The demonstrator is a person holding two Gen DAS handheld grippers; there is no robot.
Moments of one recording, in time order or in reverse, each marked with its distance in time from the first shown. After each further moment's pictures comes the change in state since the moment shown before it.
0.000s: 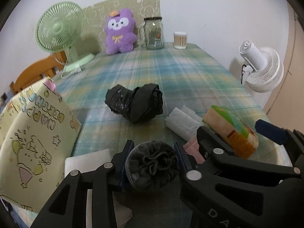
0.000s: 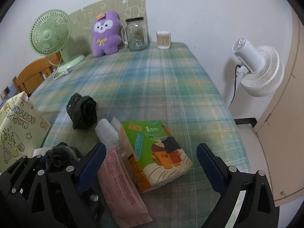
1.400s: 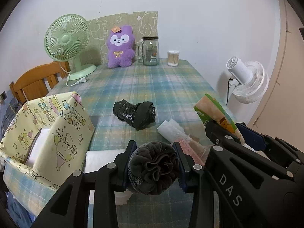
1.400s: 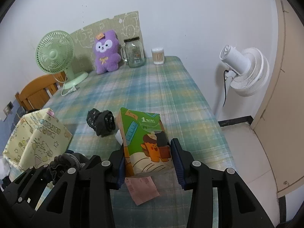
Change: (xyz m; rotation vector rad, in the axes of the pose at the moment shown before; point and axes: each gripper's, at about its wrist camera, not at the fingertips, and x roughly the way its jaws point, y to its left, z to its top) left arm -0.077 0.005 -0.001 -0.017 -0.079 -0.066; right arm -0.077 0.007 -0.004 0.084 -0.088 -0.009
